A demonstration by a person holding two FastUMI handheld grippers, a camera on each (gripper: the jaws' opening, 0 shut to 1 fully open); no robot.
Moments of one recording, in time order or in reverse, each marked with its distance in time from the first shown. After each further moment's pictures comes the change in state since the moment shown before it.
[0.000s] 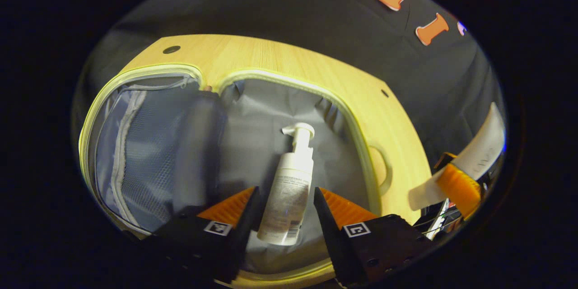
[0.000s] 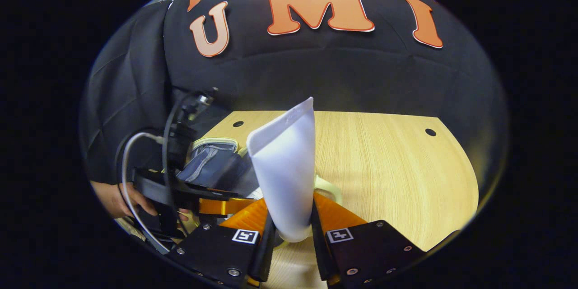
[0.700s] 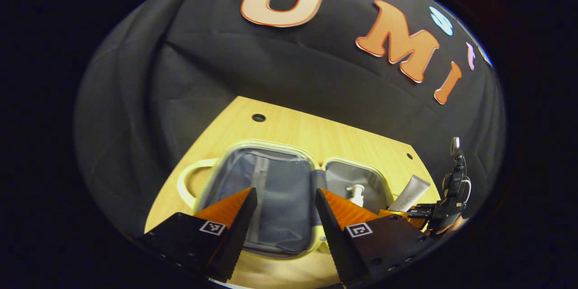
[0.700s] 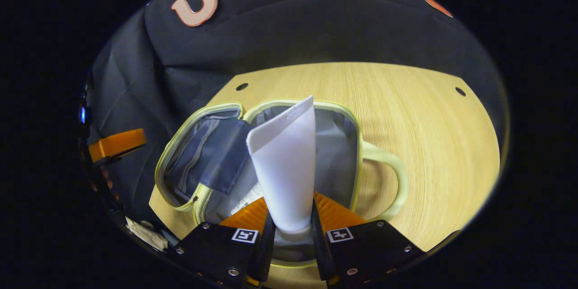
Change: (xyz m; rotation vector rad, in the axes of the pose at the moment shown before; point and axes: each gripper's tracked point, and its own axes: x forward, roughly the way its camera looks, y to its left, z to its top) left arm -0.217 0.124 0.093 -0.067 -0.388 0.268; right arm 0.073 0.046 -0.069 0.131 0.314 0.046
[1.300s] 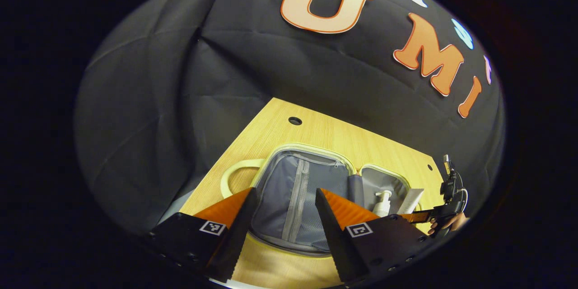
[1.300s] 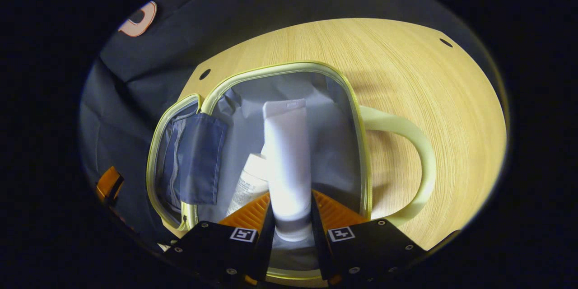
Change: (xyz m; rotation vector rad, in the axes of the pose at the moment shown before) left arm -0.034 0.078 0.022 -0.066 -0.002 0.118; right arm 0.034 -0.008 -0.018 0.212 0.196 -0.062
